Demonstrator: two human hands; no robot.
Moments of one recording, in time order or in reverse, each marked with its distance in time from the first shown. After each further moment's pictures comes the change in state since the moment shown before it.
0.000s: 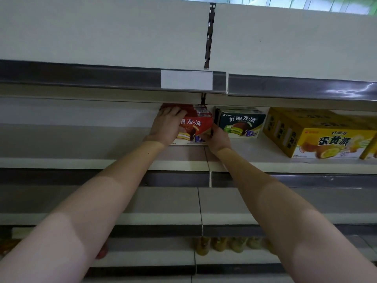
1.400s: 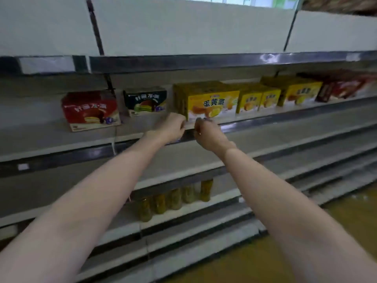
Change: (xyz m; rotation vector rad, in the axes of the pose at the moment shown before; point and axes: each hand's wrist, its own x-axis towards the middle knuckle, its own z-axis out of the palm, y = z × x) left_hand -0.036 0.316 -0.019 -0.248 -0.285 0.176; right_hand -0.186 0.125 -0.218 -0.390 0.071 0.000
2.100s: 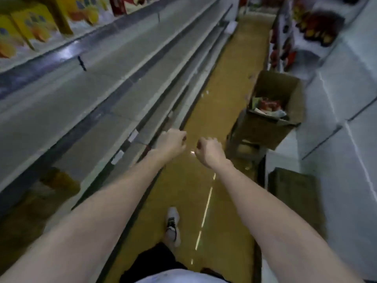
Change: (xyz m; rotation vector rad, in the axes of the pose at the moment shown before) left_hand -0.058 0.436 0.295 -0.098 -0.395 0.804; right_hand -0.399 0.339 -0.043 -0.289 -0.040 1.066
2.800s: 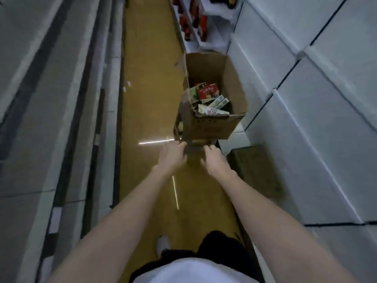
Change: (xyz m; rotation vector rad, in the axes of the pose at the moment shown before) left_hand 0.296 0.077 0.098 -0.196 -0.213 0.396; right_hand 0.161 0.173 -0.004 0.054 -0.069 0.544
